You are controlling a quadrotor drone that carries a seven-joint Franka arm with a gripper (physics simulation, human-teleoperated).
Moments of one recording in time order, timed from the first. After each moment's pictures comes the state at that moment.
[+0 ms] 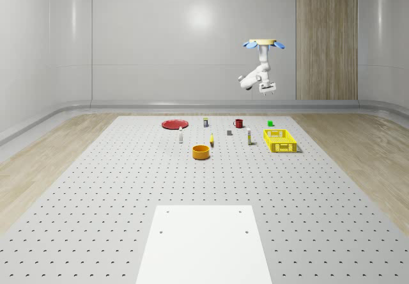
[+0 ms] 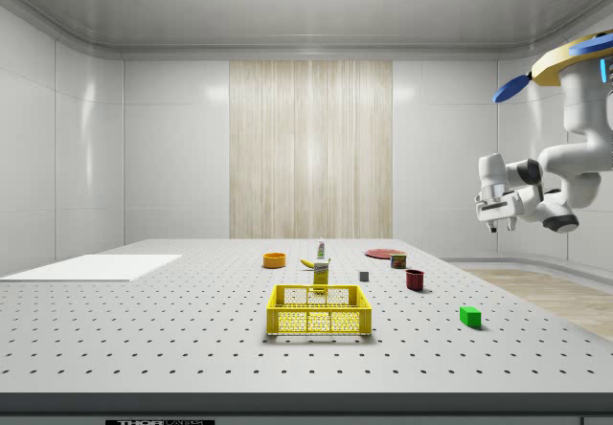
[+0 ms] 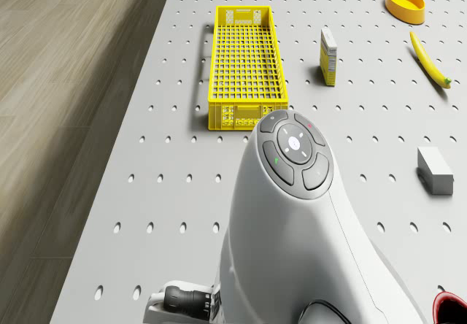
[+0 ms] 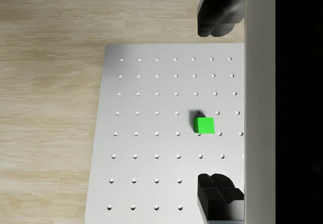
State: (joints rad) arm -0.89 -0.99 1.18 -2.88 -1.95 1.19 1.47
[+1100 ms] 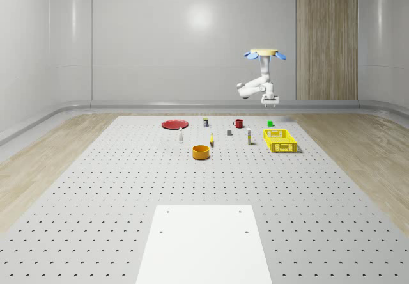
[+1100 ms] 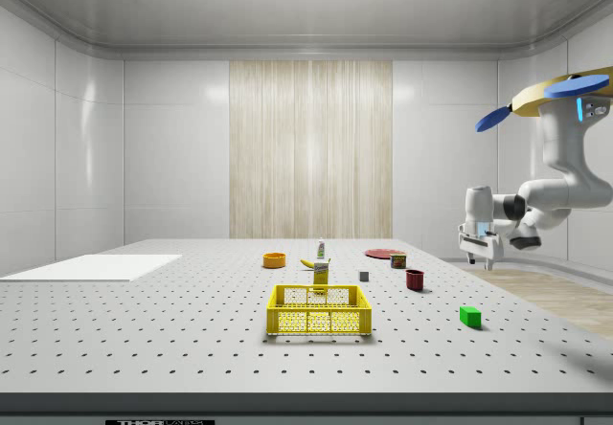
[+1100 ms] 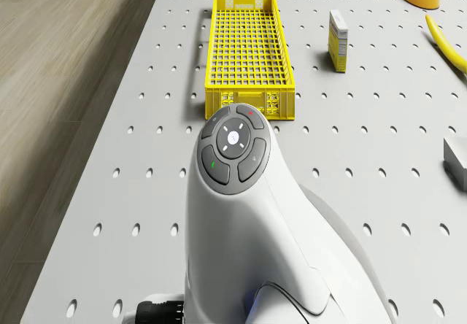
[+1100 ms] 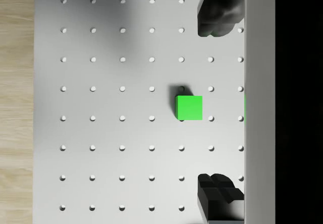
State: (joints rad) arm -1.06 -1.13 1.28 -2.89 -1.96 1.21 1.59
